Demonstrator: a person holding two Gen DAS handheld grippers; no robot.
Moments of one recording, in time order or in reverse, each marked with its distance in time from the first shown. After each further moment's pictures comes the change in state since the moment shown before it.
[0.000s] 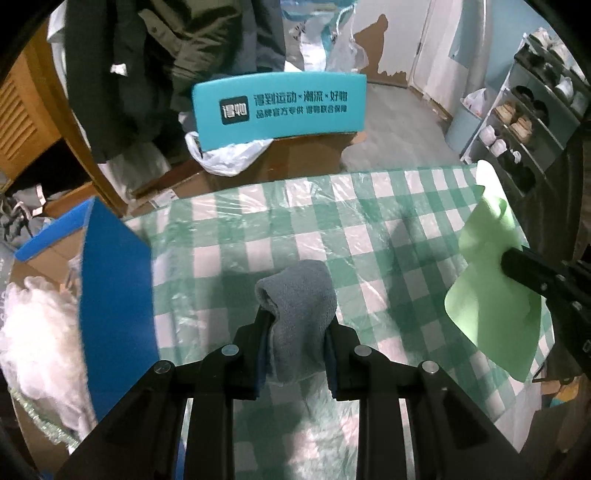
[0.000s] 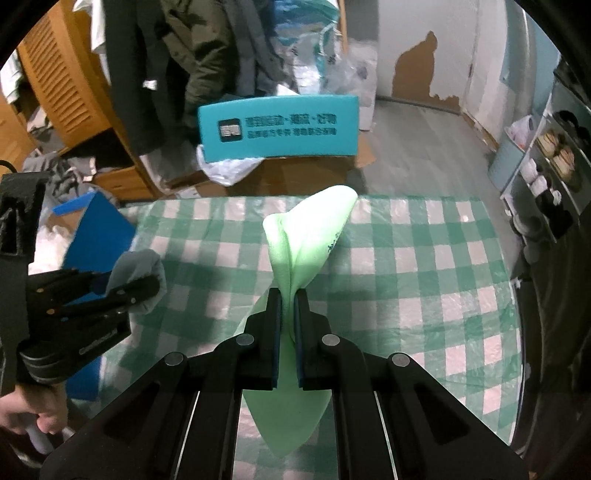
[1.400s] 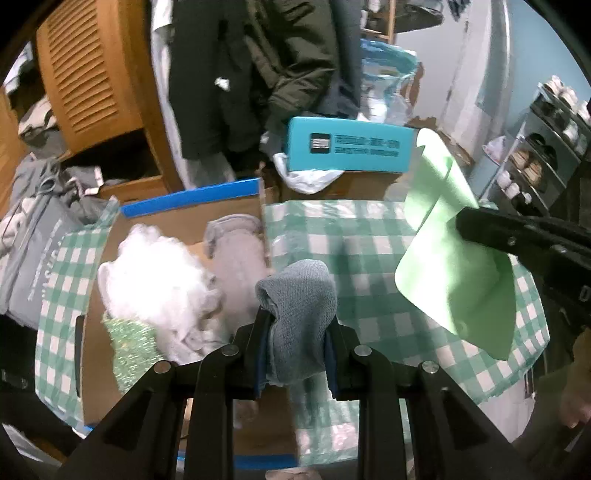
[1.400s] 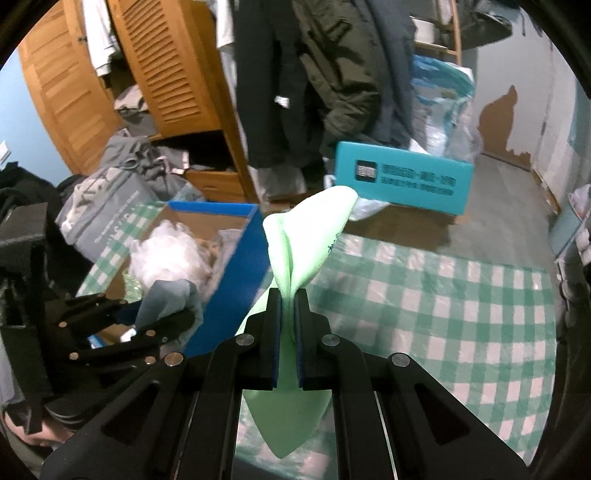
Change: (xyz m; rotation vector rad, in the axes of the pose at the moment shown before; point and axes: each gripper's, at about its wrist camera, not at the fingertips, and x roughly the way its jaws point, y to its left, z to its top) left arm -0.105 0.105 -0.068 -0.123 -0.132 0.073; right arm -0.050 0.153 0.018 -0.192 -0.084 0.228
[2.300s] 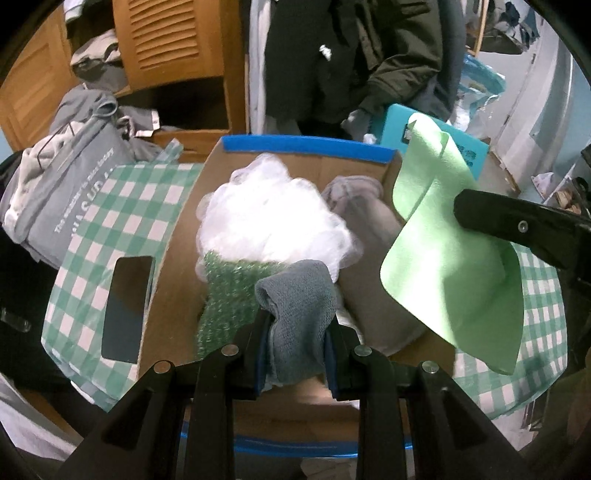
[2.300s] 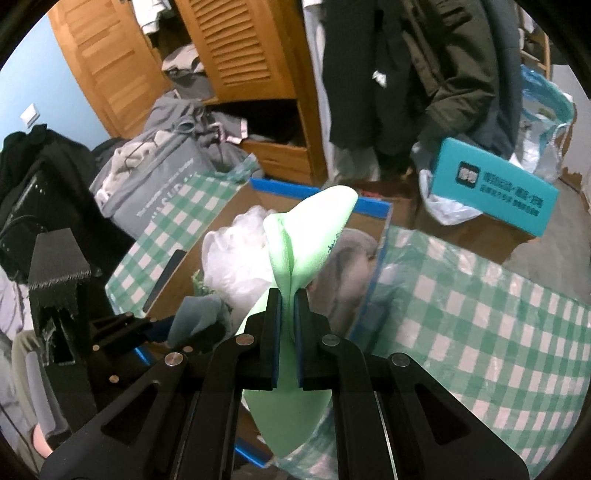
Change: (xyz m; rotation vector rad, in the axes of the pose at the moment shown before) left arm 0.018 0.119 -0.039 -0.194 0.062 0.092; right arm 0.079 0.121 0.025 -0.100 0.115 0.146
